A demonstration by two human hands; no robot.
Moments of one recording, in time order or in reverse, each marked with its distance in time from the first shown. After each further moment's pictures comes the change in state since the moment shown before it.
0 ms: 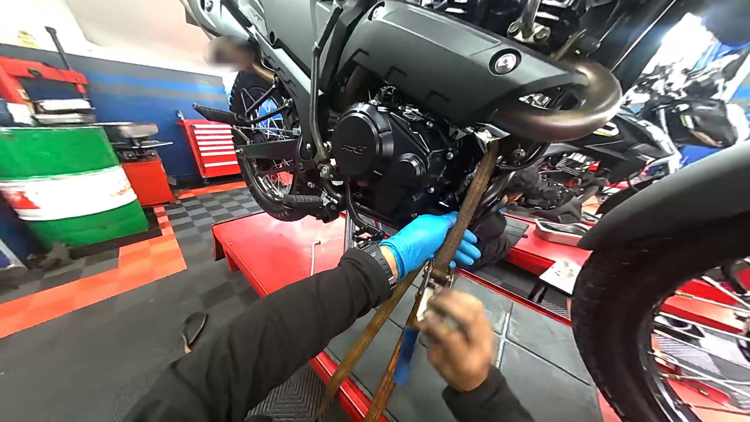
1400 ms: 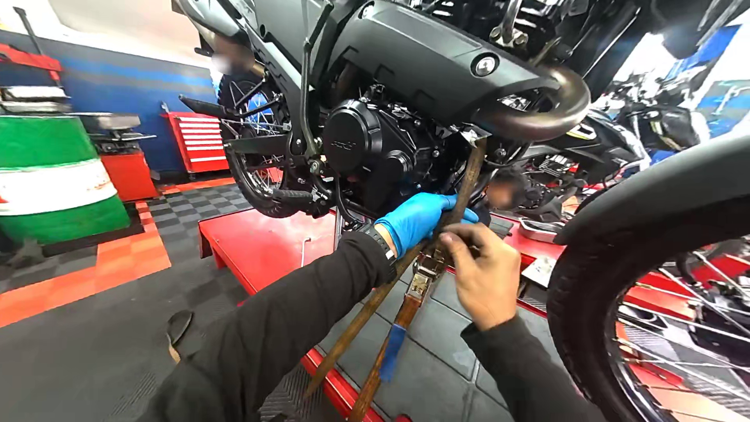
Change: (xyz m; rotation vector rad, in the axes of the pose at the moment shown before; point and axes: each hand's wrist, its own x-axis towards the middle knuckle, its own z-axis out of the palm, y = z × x) left_hand 0.018 0.019 0.004 0.023 0.026 0.111; right_hand 0.105 0.019 -0.037 0.037 -0.128 0.483
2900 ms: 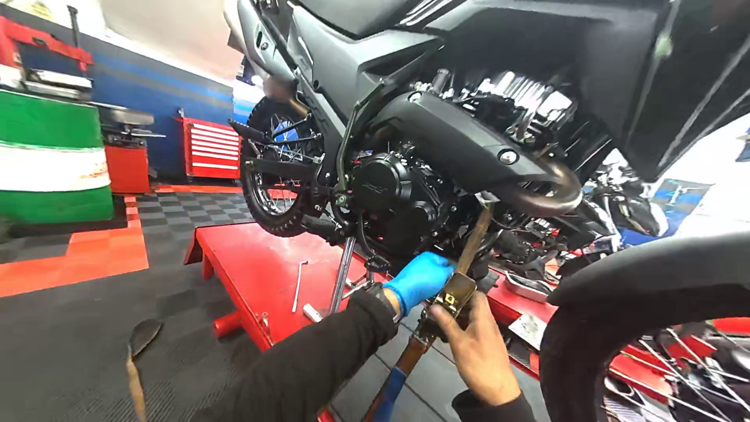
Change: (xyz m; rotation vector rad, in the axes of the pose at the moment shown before) left_hand -0.042 -0.025 -0.007 0.394 0.133 0.192; right_hand -0.021 -0.027 0.009 0.114 -0.195 0.408
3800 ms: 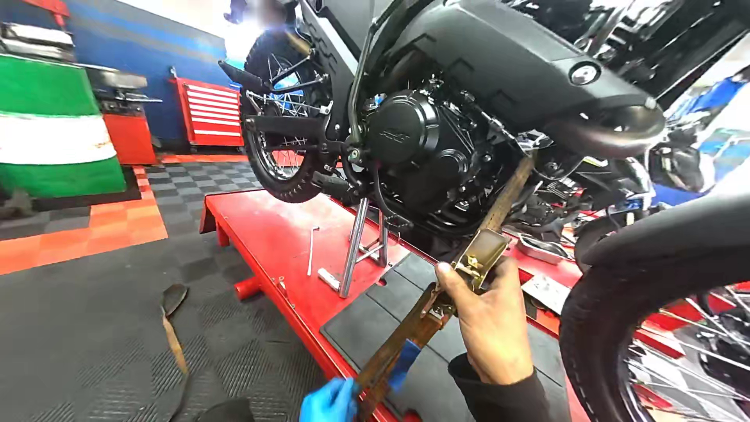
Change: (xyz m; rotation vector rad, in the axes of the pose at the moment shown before) left_hand -0.269 -0.226 0.084 -0.076 0.569 -0.385; right_hand -0.028 -0.039 0.033 0.216 0.145 0.119
